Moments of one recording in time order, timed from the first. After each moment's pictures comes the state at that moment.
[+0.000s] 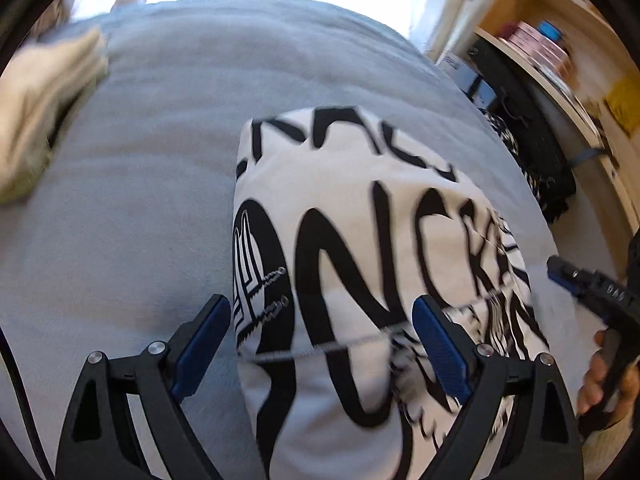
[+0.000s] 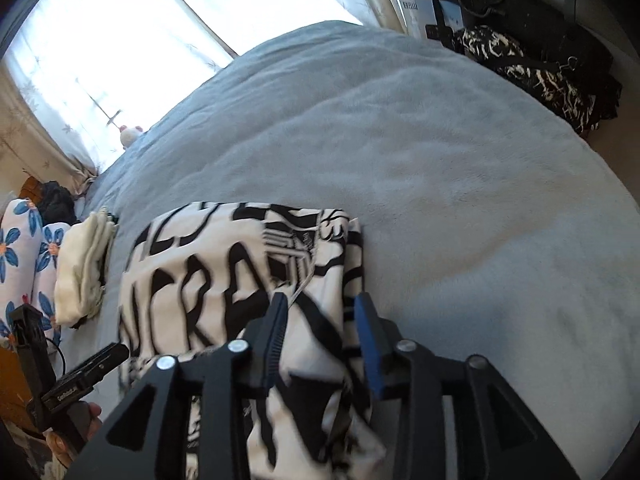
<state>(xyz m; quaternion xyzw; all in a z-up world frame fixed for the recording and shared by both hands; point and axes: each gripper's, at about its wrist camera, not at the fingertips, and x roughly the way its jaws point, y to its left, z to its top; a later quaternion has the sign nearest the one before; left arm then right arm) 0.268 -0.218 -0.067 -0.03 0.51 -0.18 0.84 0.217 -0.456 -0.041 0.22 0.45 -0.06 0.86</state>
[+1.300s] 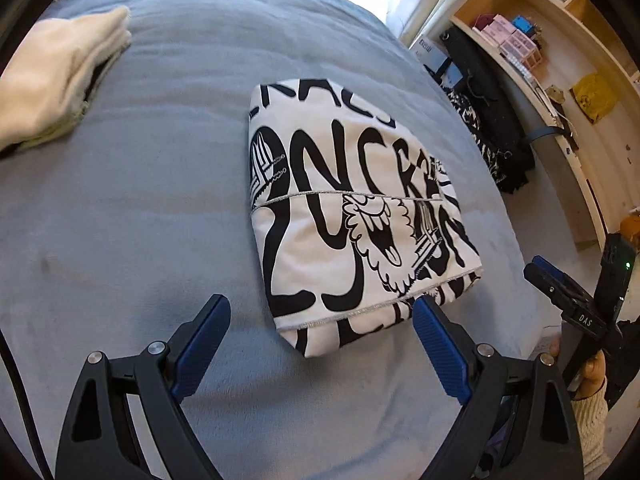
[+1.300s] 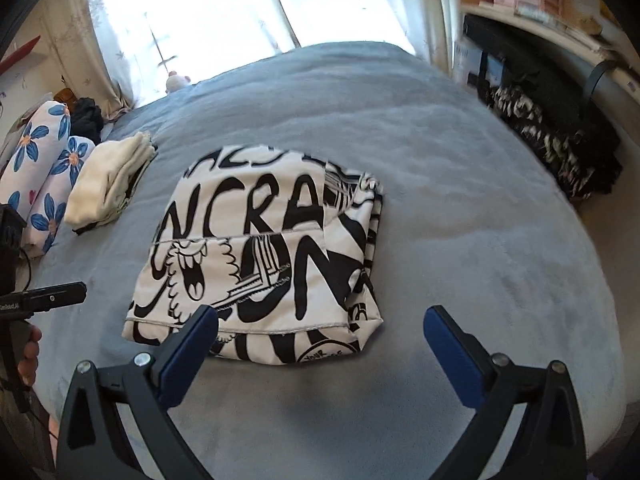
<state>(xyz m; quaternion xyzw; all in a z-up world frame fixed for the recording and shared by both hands) 0.179 -0.154 -0.013 -0.07 0.57 -0.23 0.79 0.128 -0.397 0.002 0.10 0.47 -0.01 0.88</state>
